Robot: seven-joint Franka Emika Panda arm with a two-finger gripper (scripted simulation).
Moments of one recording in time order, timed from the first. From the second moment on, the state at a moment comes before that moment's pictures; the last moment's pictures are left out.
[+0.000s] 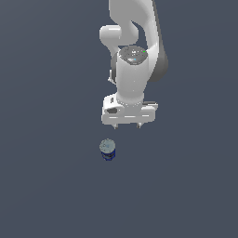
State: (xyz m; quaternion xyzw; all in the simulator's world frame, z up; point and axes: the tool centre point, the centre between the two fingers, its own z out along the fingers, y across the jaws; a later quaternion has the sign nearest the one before) arm 0.012 0.035 0.192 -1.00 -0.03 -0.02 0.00
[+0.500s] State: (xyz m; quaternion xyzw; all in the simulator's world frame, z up) arm 0.017 0.059 0.207 -1.00 -0.04 -0.03 0.01
